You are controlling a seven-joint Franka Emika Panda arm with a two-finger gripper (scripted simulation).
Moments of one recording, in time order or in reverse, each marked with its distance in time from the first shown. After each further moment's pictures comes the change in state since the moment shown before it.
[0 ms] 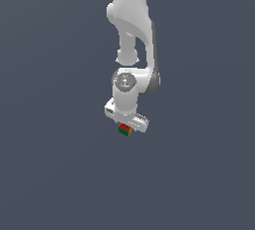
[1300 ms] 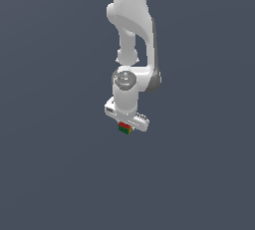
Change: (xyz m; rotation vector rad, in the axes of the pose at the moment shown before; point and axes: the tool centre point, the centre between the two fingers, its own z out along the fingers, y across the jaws) arm 0.001 -0.002 -0.009 -0.001 -0.003 0.000
